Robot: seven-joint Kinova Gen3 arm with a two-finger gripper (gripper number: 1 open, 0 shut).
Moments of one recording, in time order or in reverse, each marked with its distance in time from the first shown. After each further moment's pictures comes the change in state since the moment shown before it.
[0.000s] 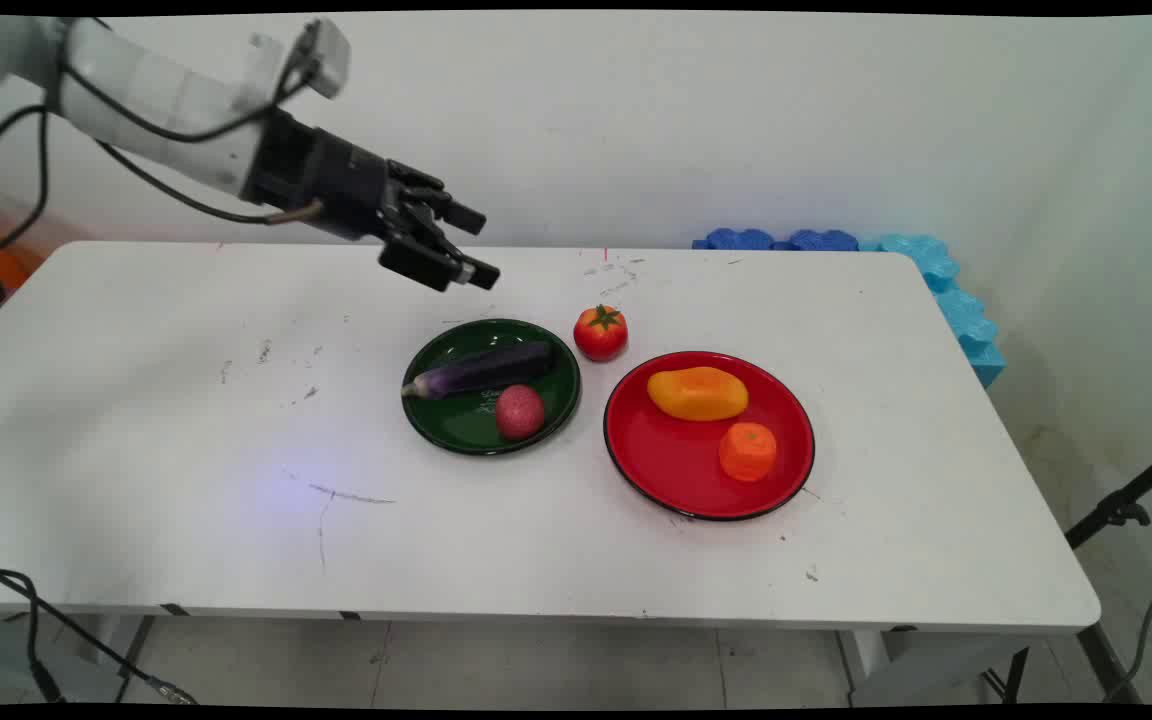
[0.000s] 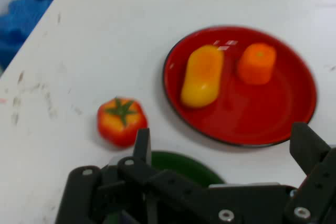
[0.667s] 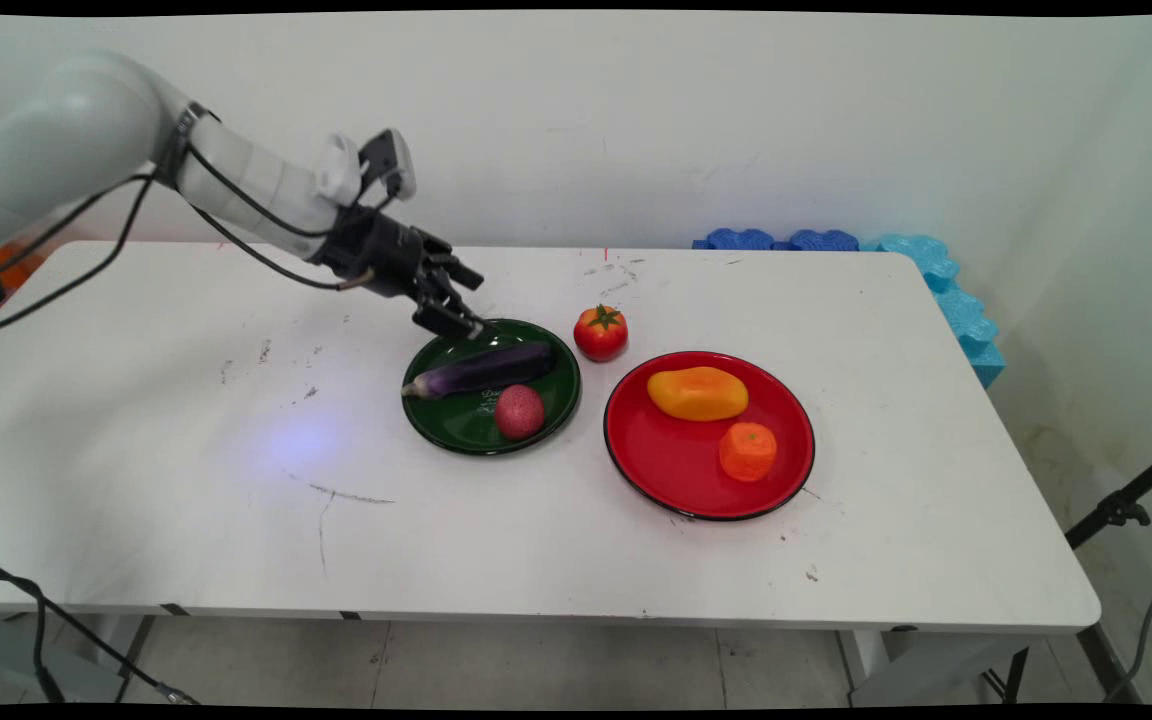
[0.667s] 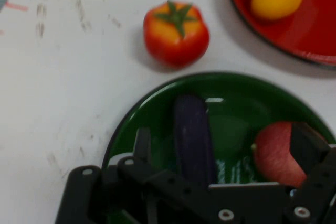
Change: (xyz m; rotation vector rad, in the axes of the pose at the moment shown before) arm -0.056 -0.042 0.071 0.072 -0.166 0.004
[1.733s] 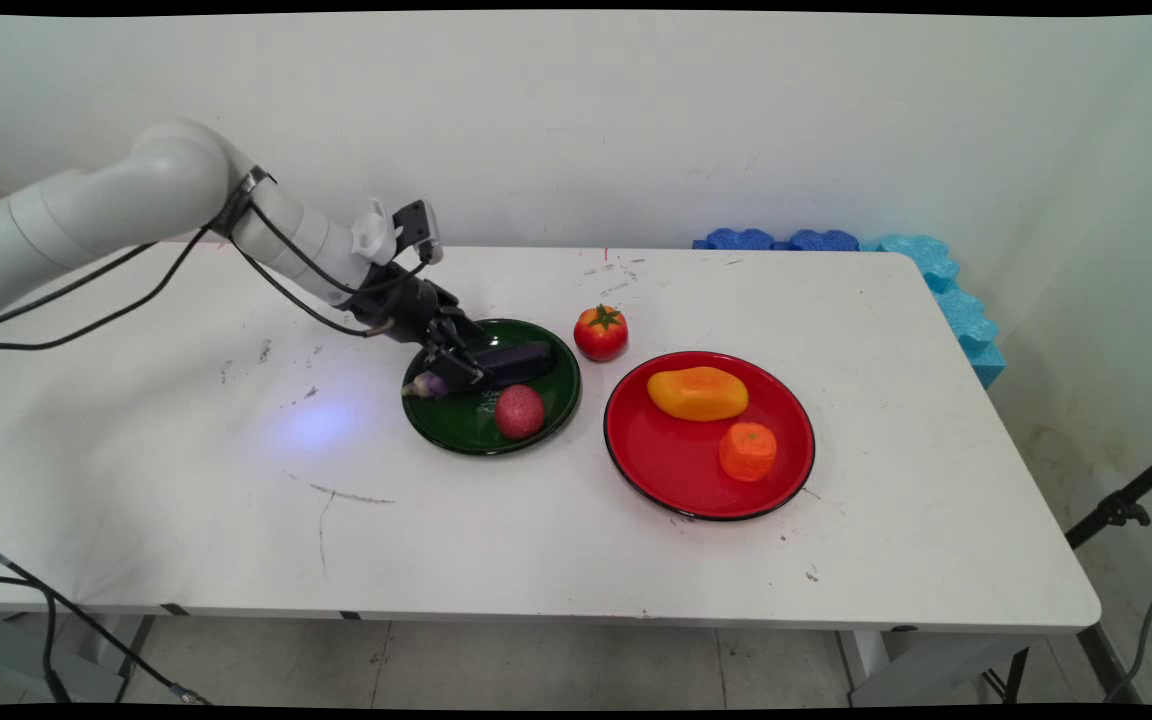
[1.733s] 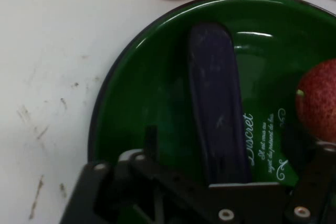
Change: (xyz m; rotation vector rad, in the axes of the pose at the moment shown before) arm -0.036 -0.016 0.059 -0.024 -0.112 0.000
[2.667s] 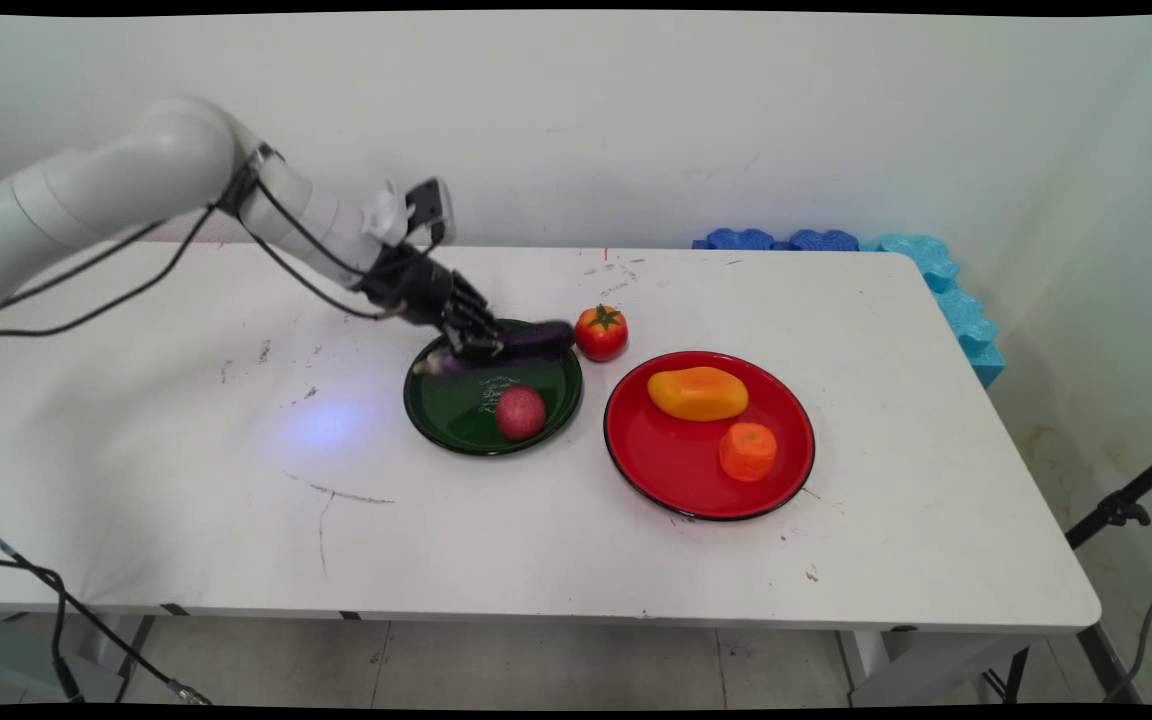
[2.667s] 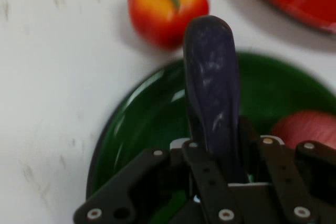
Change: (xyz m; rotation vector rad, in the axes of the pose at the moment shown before) arm 0.035 0.010 -0.017 -0.012 0.051 0.053
